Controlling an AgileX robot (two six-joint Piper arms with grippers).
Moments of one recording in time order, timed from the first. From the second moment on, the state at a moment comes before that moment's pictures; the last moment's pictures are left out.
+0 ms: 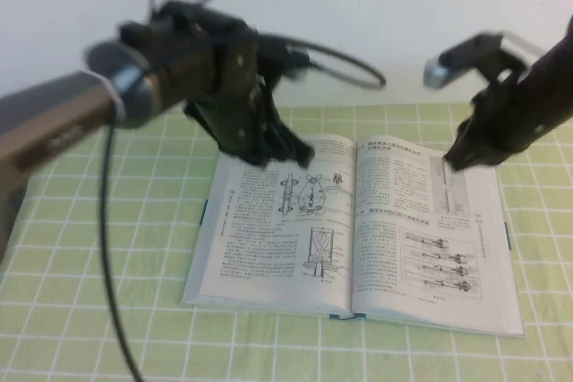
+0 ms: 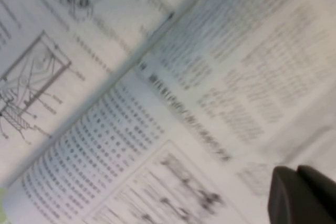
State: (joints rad) right arm 0.24 1.88 -1.42 0.35 0.86 -0.62; left arm -0.54 1.93 -1.64 0.02 0.91 -0.04
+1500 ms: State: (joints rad) right arm 0.24 0.20 -0.46 -0.01 0.78 -0.27; left arm -0.54 0.32 -0.64 0.45 0.50 -0.42
